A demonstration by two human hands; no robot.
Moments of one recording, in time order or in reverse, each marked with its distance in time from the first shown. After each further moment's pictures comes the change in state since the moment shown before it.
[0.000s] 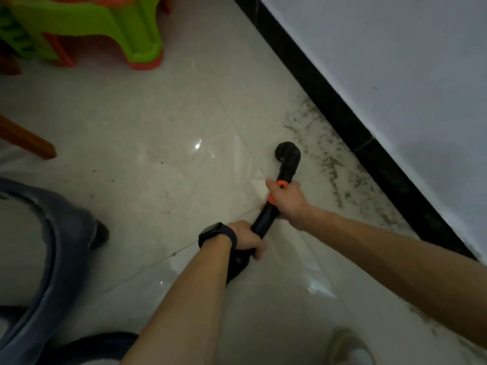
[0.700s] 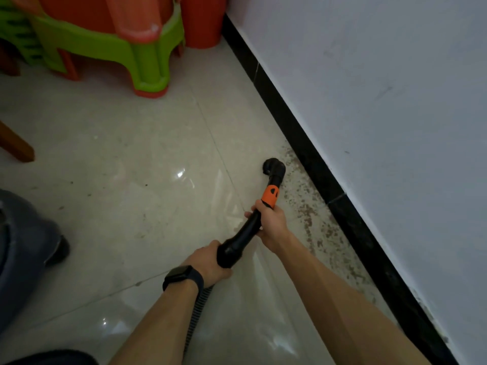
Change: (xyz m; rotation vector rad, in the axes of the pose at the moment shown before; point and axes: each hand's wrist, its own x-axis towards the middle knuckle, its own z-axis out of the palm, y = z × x) left_hand 0.013 -0.025 0.005 0.000 0.389 0.248; right_hand 0.028 -0.024 0.000 0.256 -0.015 -0.078
